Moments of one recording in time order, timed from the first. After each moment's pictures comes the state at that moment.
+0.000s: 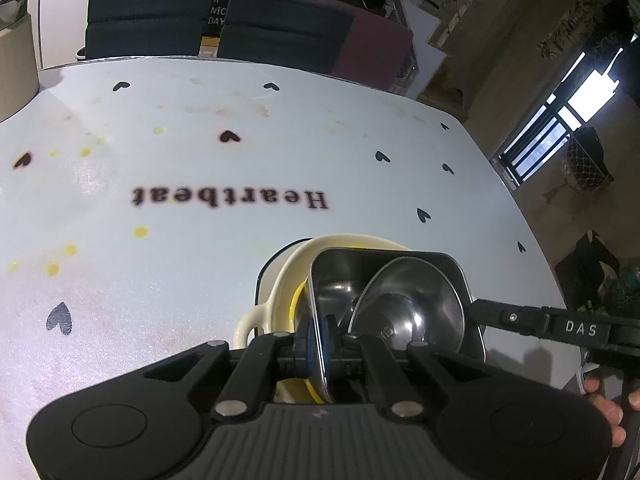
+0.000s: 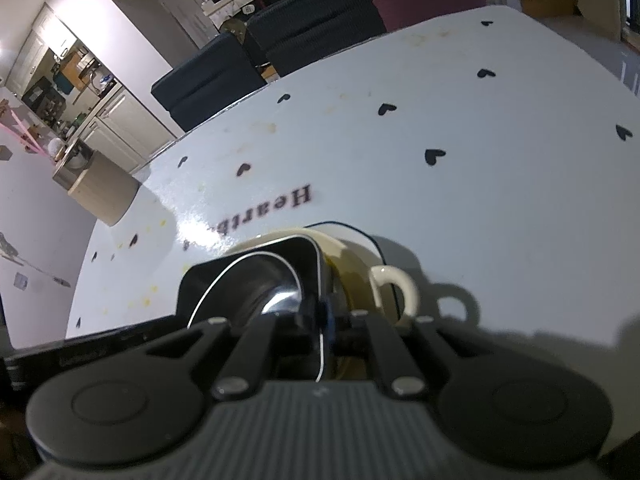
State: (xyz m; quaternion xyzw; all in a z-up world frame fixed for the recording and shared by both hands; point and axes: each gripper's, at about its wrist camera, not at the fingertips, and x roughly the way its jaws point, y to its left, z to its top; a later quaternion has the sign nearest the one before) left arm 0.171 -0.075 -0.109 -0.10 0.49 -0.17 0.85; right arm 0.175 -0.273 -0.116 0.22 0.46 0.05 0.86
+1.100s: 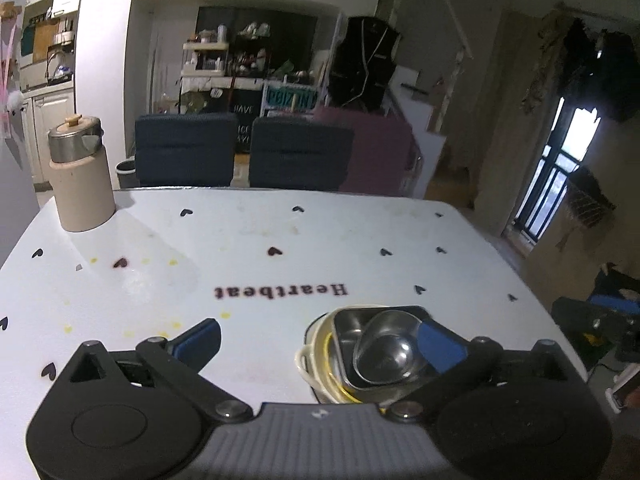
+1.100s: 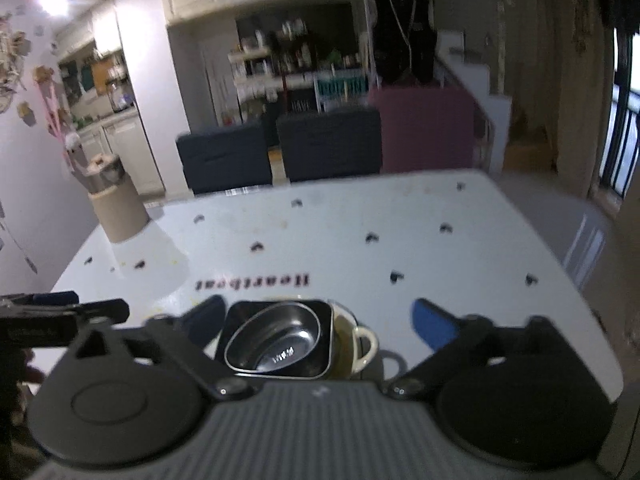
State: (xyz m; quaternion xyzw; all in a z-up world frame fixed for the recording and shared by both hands) left arm 0.043 -0.035 0.000 -0.05 0.32 -0.13 0.94; right arm 0.046 -0.224 0.013 0.06 0.31 0.01 0.95
